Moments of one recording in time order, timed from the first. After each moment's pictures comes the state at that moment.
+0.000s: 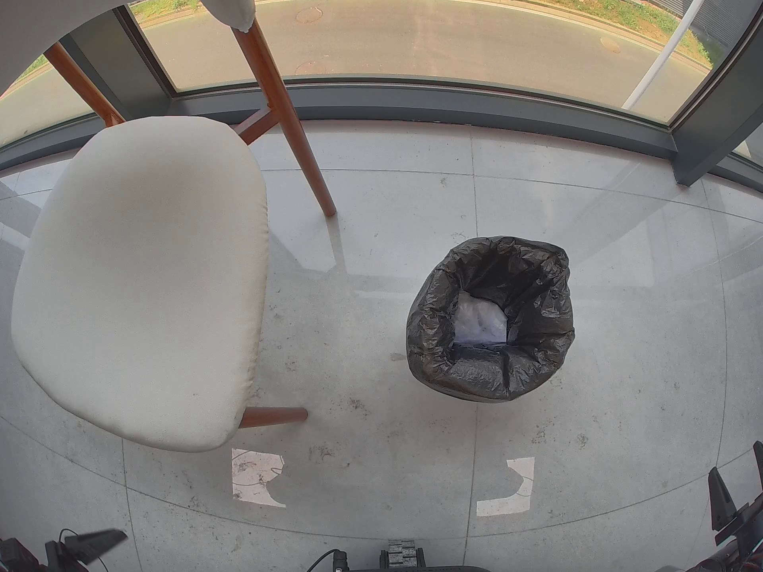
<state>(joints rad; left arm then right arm) 0.00 0.05 -0.03 -0.08 -0.69 -0.29 -0.07 0.09 -0.02 0.00 0.03 0.01</state>
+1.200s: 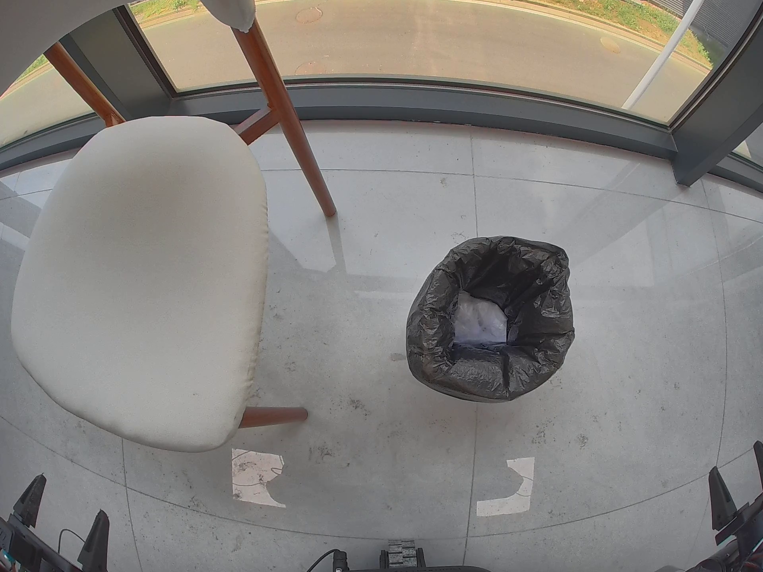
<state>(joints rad) 0.00 0.03 -0.02 0.02 -0.05 0.03 -0.07 0.09 -0.02 0.00 0.03 0.01</state>
